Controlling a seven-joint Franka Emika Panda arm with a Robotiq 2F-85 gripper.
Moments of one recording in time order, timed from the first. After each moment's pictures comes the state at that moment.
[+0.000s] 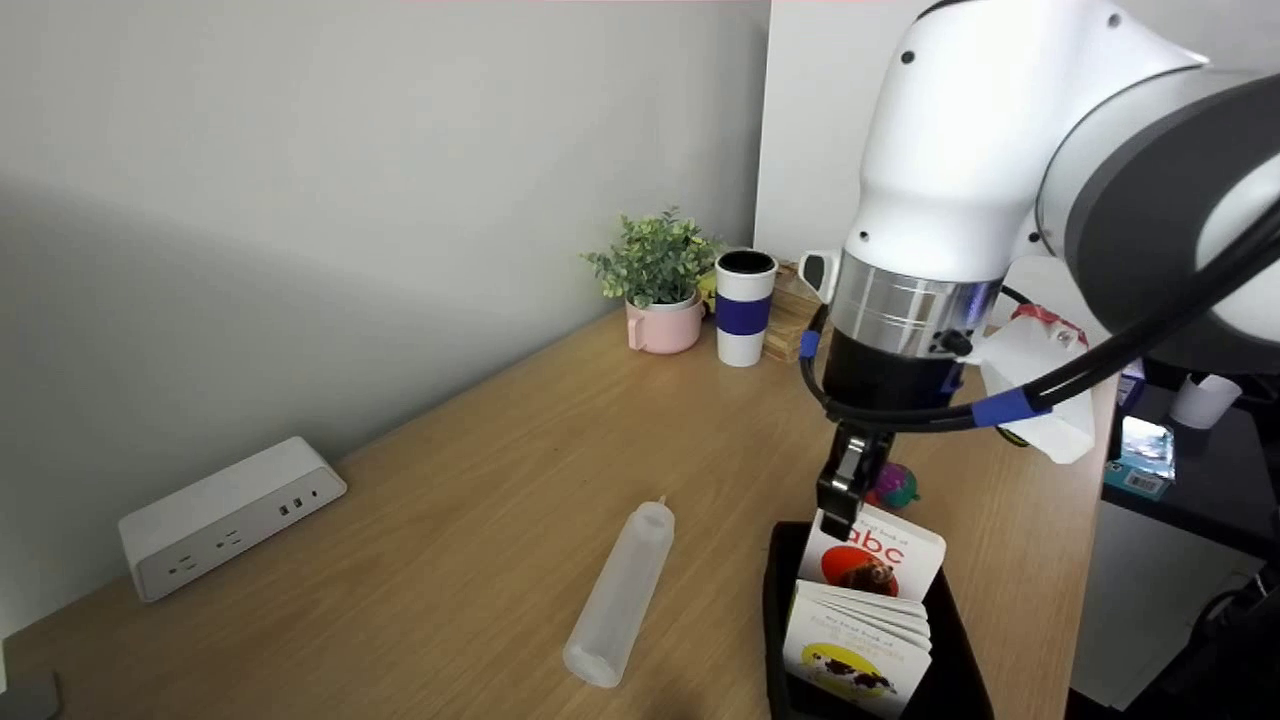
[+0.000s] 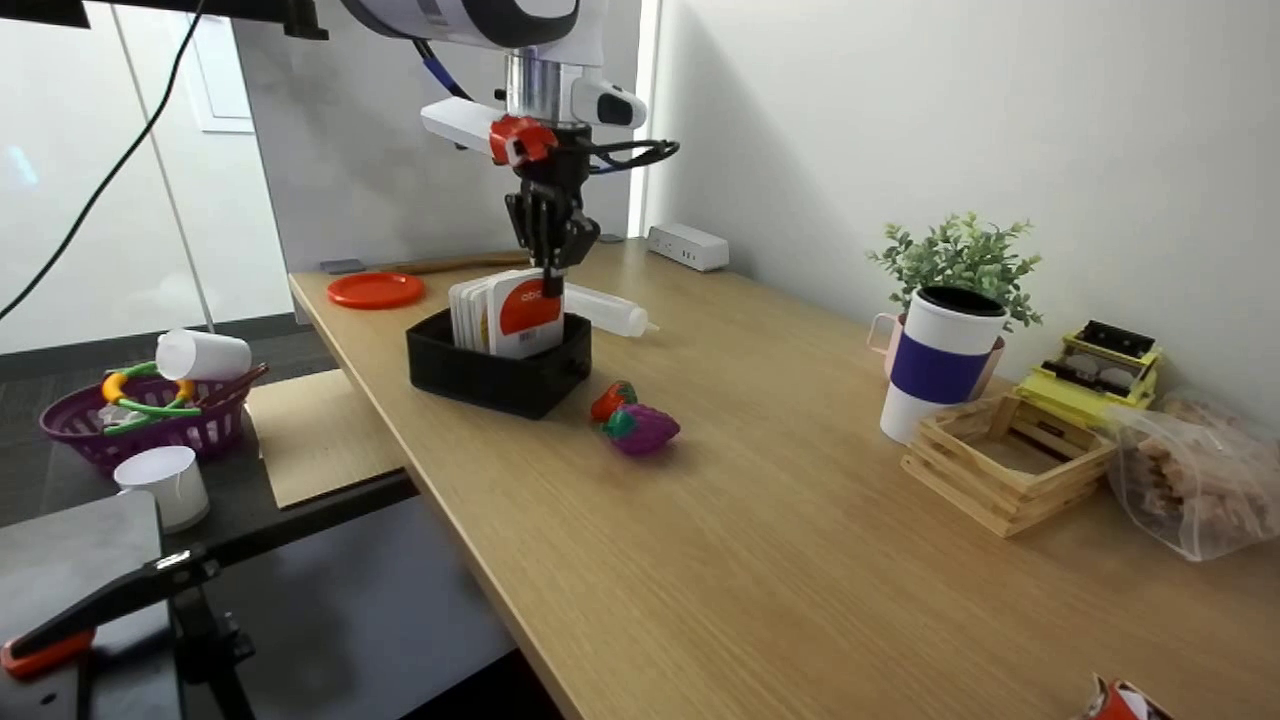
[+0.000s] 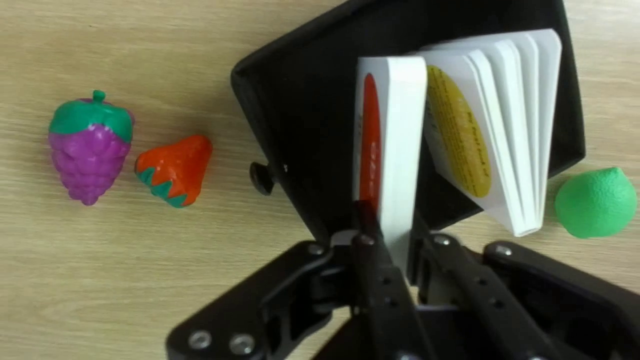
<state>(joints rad) 0.21 0.29 0.14 -2.12 0.02 2.47 0.22</state>
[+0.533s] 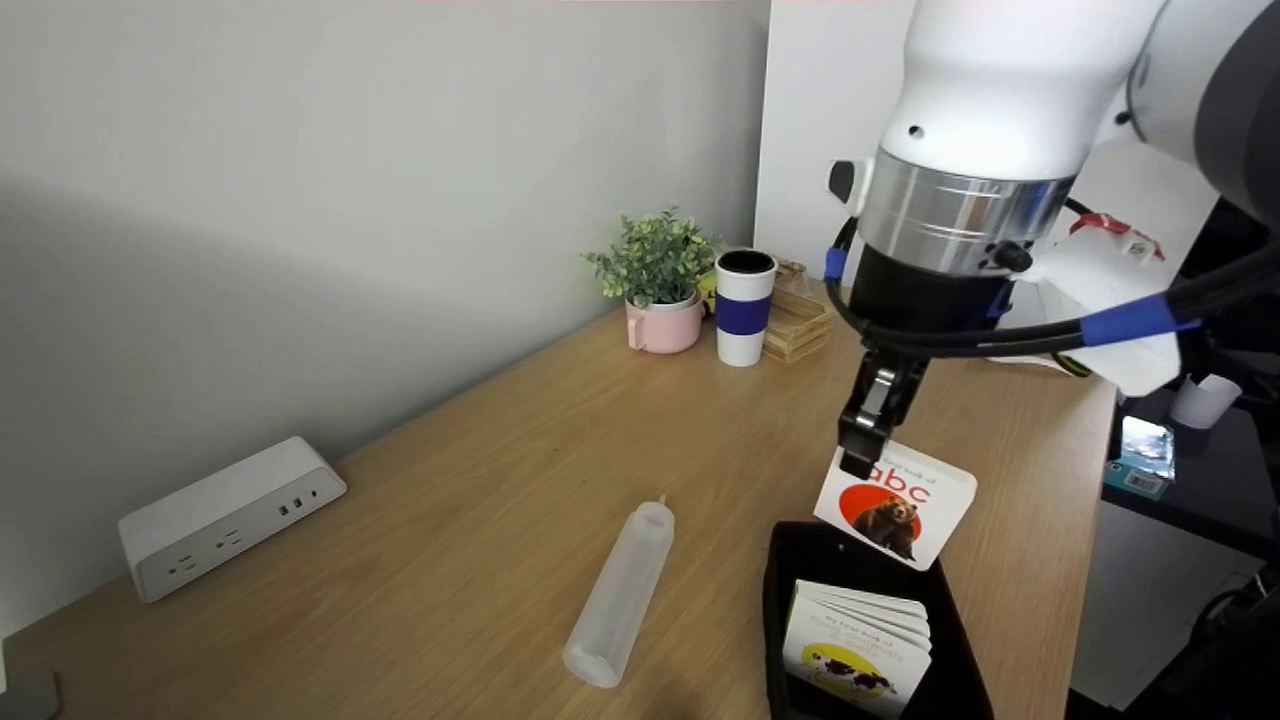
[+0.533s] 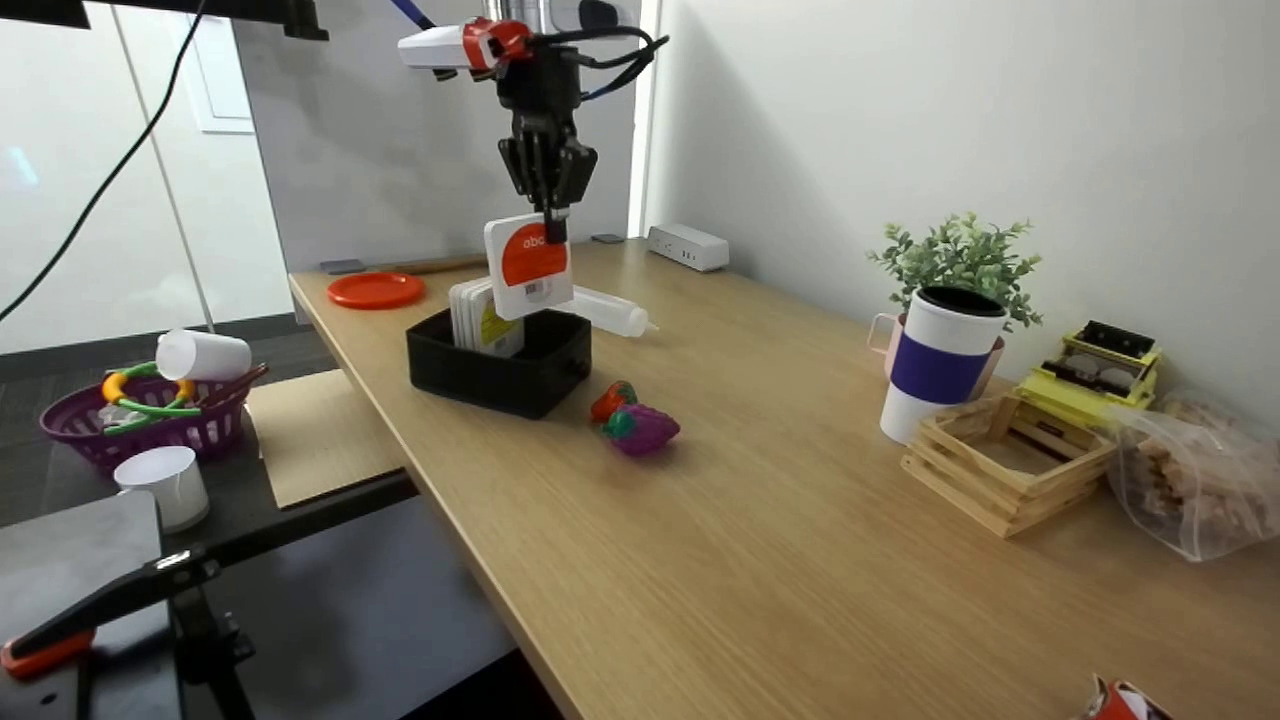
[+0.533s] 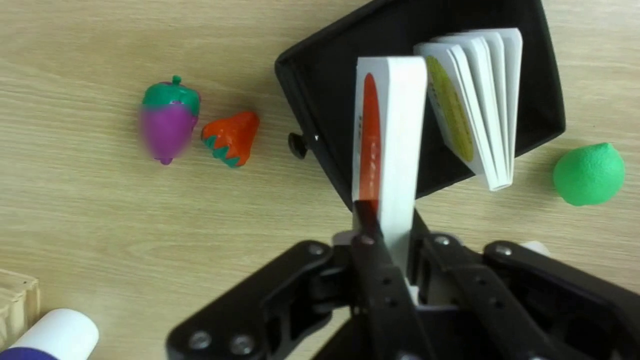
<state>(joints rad) 0.24 0.17 0.13 -2.11 -0.13 2.35 0.37</state>
